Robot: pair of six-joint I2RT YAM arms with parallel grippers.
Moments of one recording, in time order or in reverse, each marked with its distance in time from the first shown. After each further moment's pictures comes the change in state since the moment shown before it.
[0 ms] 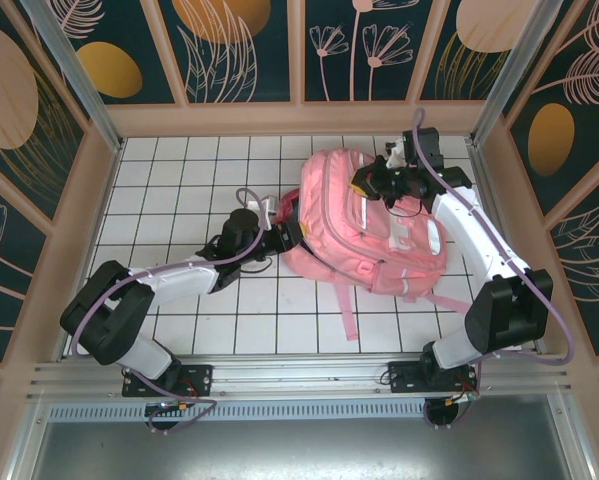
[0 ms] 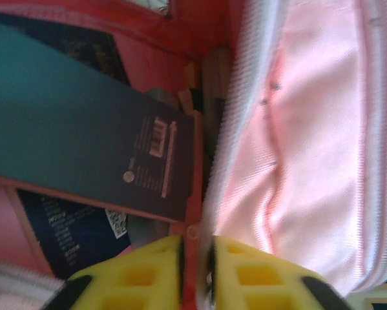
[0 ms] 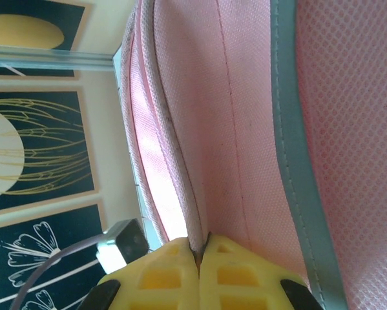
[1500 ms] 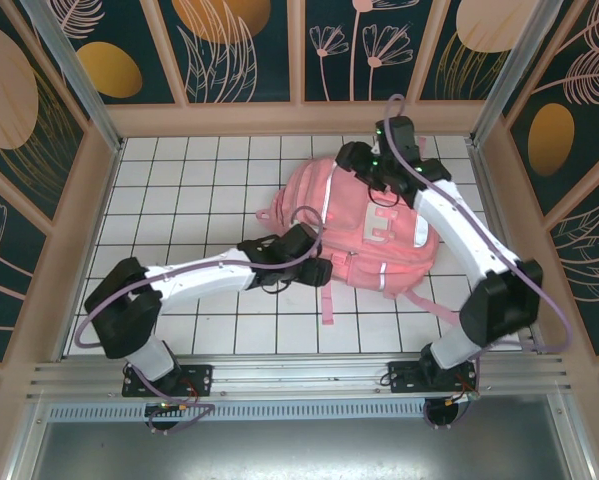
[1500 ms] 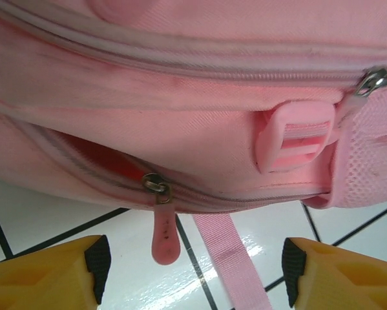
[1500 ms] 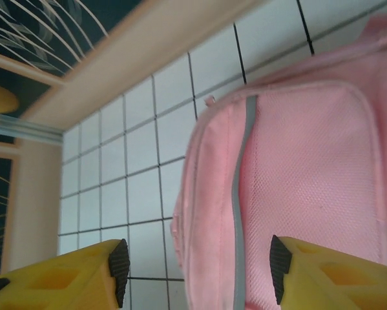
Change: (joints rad) left arm -0.329 0.125 0.403 -0.878 -0.393 0.269; right arm 0.150 0.011 0.092 0.047 0.497 -0.106
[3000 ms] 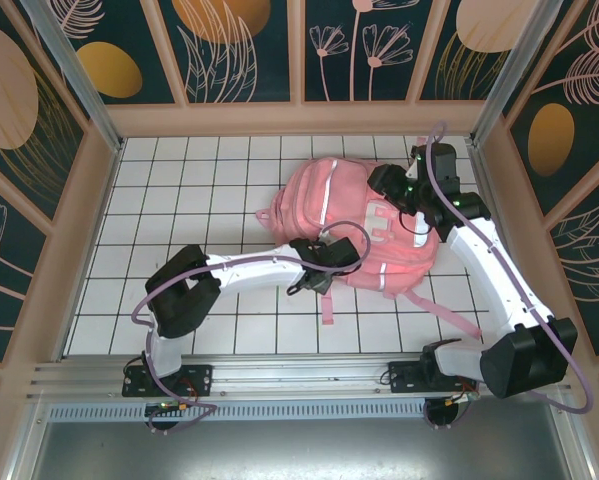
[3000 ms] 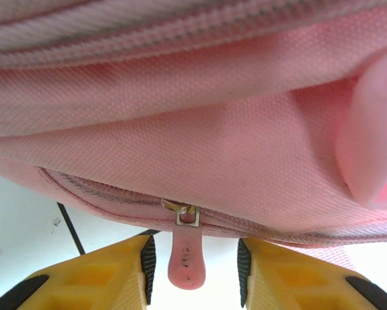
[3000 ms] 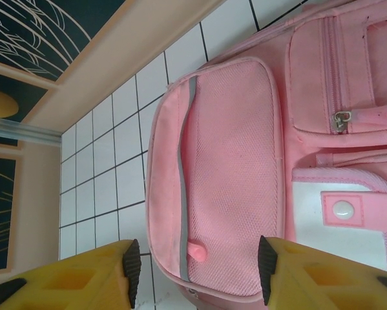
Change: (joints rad) left arm -0.101 0.296 0.304 -0.355 -0.309 0.093; right arm -0.130 -0.246 -0.248 -0.017 -0.105 -0.019
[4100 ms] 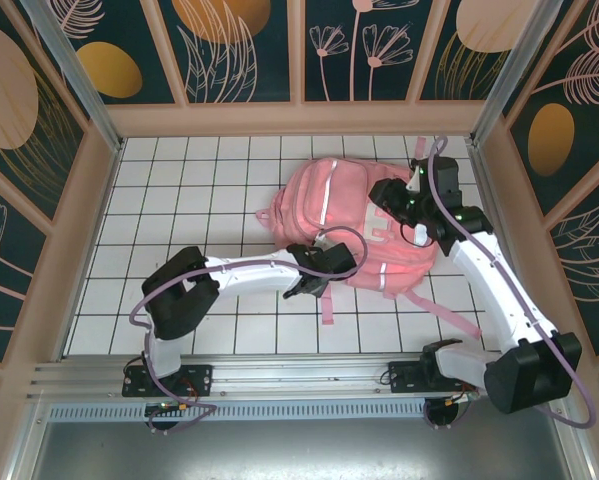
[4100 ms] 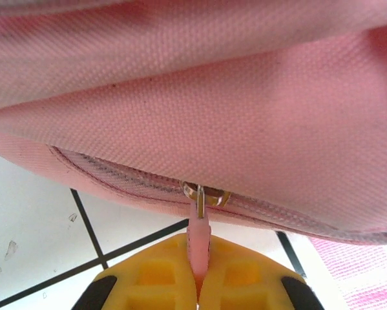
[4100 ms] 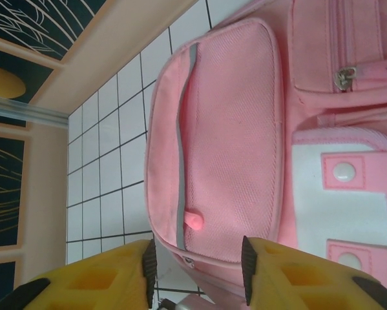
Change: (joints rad) left arm -0.005 -0.029 -0.075 0.055 -0.053 0.008; right arm -0.002 -0.090 -0.120 0.025 -0.057 0.008
